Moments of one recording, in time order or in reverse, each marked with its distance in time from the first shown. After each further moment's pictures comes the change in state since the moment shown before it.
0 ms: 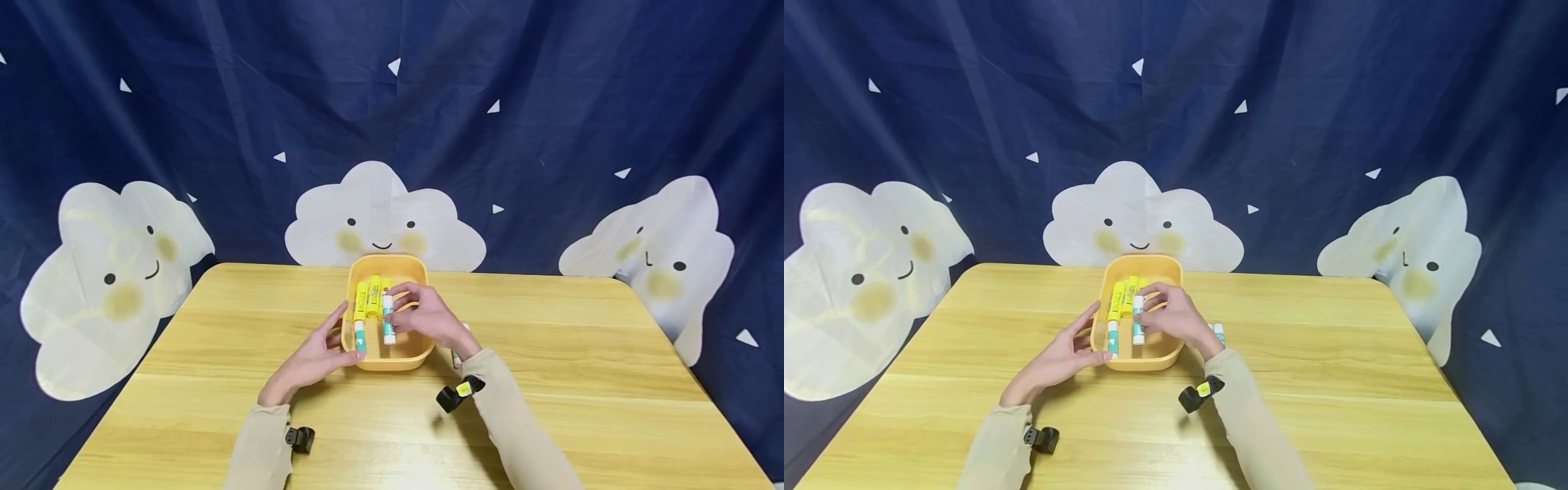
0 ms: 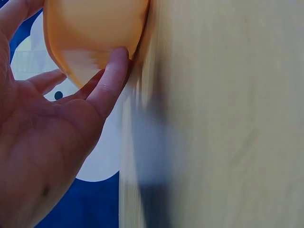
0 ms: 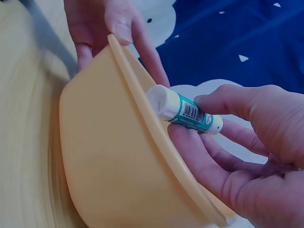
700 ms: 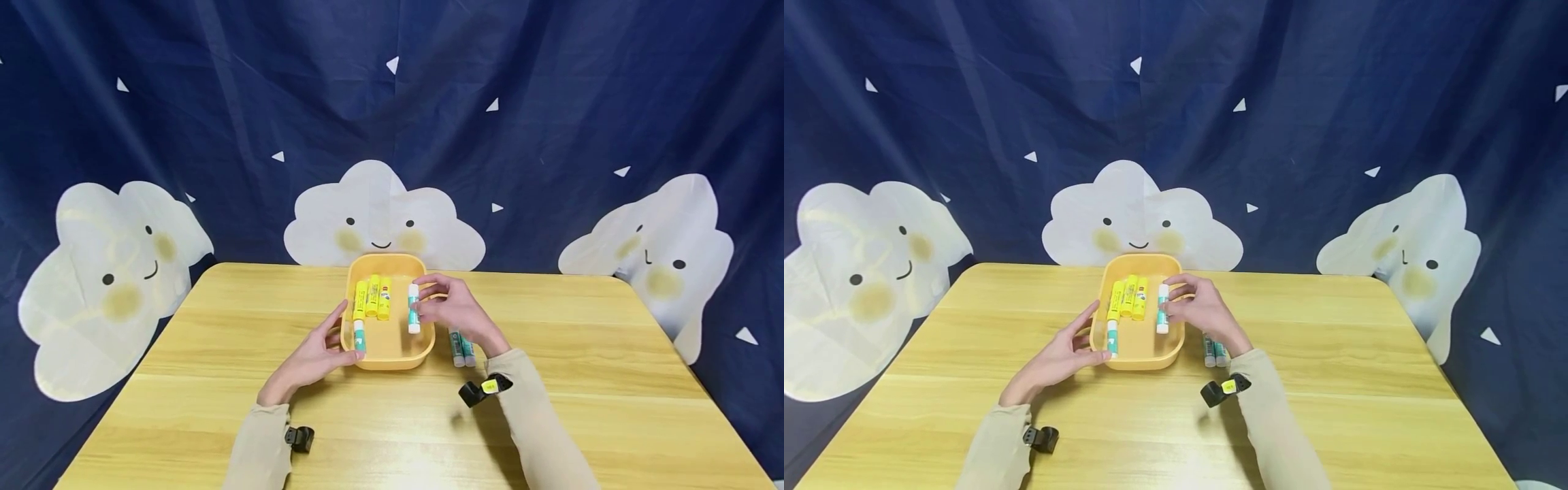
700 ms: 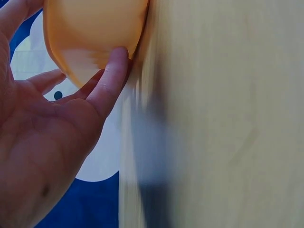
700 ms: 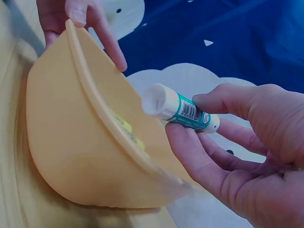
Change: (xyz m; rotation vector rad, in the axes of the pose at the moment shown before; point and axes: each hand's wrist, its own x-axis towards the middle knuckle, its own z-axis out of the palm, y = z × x) left_hand 0.001 -0.001 -0.001 -0.014 -0.009 0.004; right_hand -0.018 -0.009 -0.041 -0.029 0.110 0.023
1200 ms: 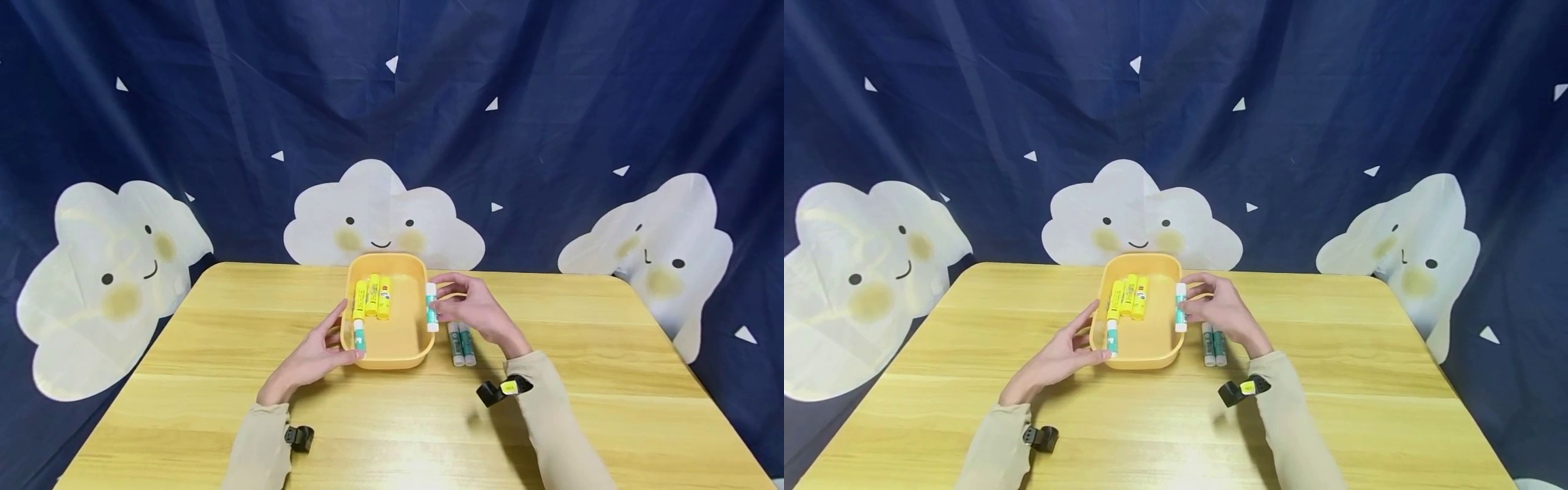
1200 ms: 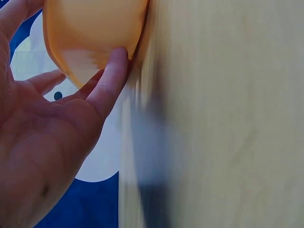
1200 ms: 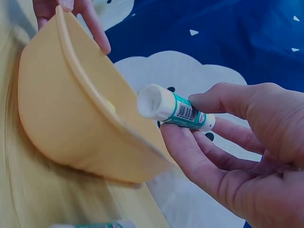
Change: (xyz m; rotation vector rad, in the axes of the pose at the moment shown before) left_hand -0.001 -0.001 -0.001 0.001 -0.013 0.008; right_hand -0.012 0.001 -0.026 -0.027 0.022 0.004
